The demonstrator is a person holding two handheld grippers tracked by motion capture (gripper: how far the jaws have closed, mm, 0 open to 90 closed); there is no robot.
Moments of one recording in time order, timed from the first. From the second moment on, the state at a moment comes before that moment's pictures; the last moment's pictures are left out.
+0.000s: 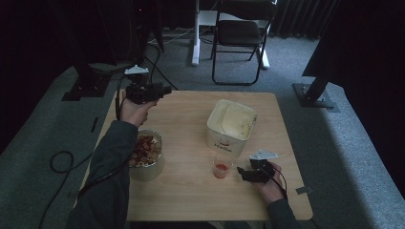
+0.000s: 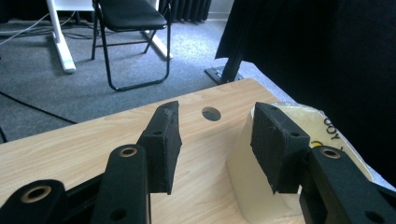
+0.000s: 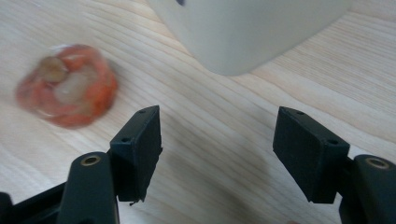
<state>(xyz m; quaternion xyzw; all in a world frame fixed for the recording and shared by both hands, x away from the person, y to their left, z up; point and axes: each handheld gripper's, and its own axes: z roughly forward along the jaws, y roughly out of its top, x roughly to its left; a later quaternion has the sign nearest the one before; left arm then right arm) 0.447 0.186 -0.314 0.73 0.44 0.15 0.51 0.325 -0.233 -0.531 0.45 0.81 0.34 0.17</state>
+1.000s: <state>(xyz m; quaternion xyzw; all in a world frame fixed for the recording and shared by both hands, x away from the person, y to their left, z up) 0.393 0.243 -0.350 0.70 0.45 0.18 0.53 0.310 -0.176 -0.512 0.33 0.84 0.42 0.13</state>
